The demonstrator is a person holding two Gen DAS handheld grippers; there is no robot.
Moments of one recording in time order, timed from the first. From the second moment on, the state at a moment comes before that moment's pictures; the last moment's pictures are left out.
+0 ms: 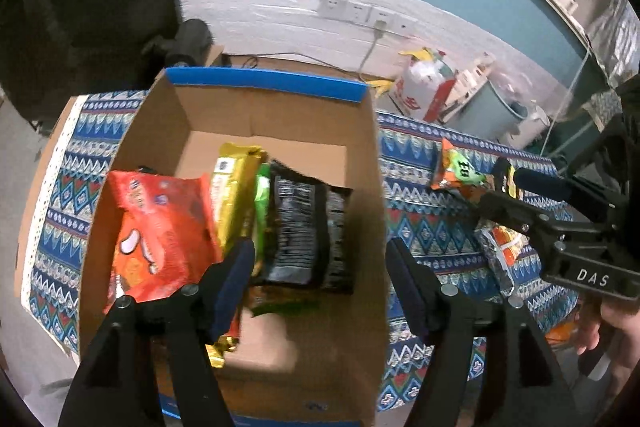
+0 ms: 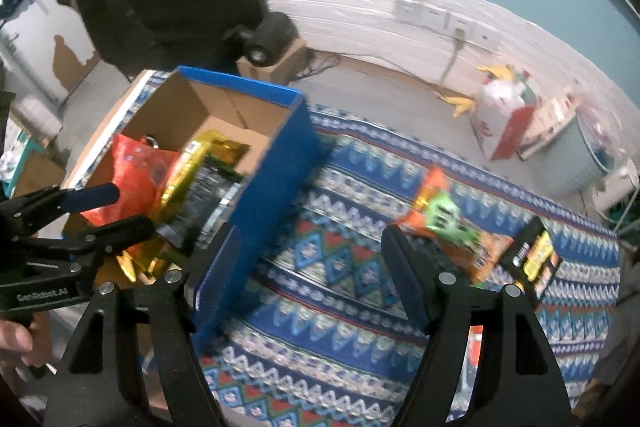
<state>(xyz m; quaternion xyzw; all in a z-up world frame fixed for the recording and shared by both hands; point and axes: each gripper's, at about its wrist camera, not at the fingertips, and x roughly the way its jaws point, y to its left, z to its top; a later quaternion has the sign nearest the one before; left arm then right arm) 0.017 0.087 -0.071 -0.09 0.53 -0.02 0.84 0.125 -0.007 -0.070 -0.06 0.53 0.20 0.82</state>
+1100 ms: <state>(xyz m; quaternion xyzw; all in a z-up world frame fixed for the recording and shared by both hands) 0.071 -0.064 -0.135 0.00 0.57 -0.07 0.82 0.121 -0.218 -0.165 0.08 0.60 0.00 0.79</state>
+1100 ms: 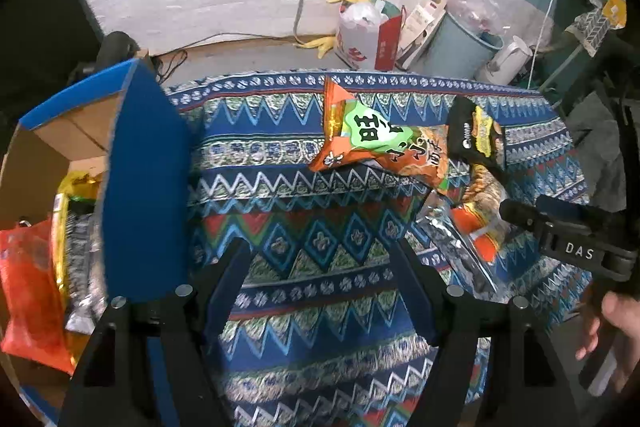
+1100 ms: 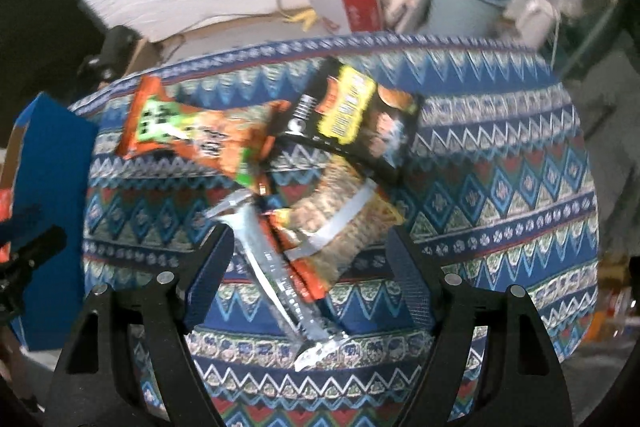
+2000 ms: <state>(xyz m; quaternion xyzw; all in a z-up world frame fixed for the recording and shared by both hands) 0.096 -0.085 -0.189 -0.01 0.63 -0.08 0.78 0.139 -0.202 -0.245 0.01 0.66 -0.02 0.75</state>
